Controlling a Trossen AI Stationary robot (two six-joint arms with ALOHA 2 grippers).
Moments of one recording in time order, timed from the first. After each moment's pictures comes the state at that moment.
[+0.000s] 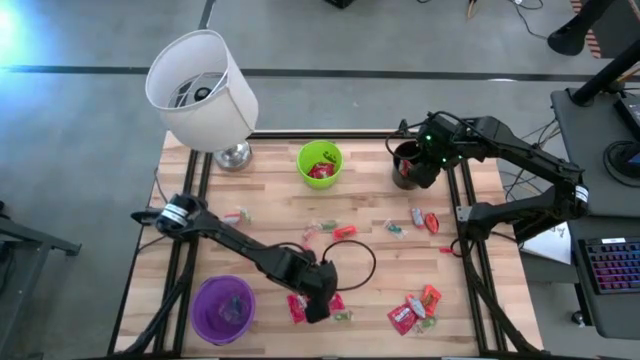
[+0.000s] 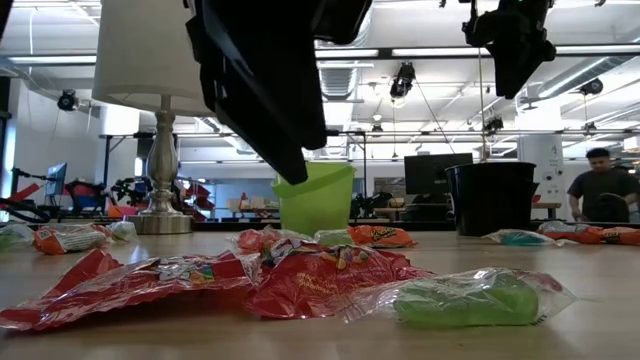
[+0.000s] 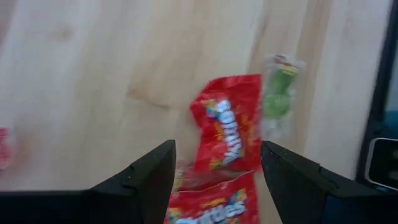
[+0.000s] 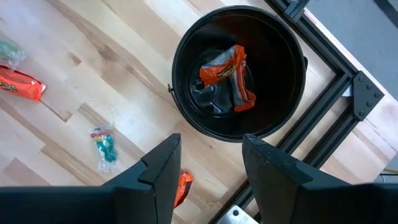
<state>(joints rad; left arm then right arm) -0.43 2.01 1.53 -0.62 -0.05 -0.71 -0.49 1.19 1.33 -1.41 0.15 0.29</state>
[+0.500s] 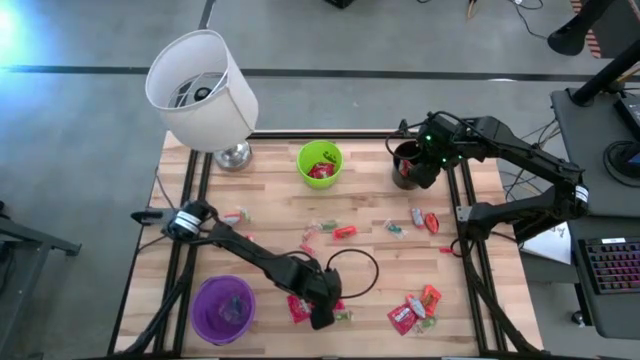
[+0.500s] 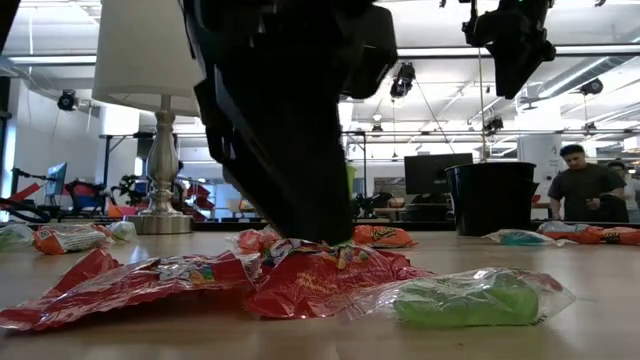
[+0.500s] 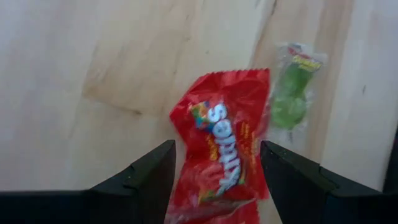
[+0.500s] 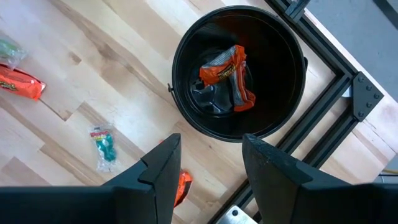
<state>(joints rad) -0.44 2.12 1.53 -0.51 -0.02 -0.75 -0.49 1.19 1.33 -1.41 0.15 0.29</state>
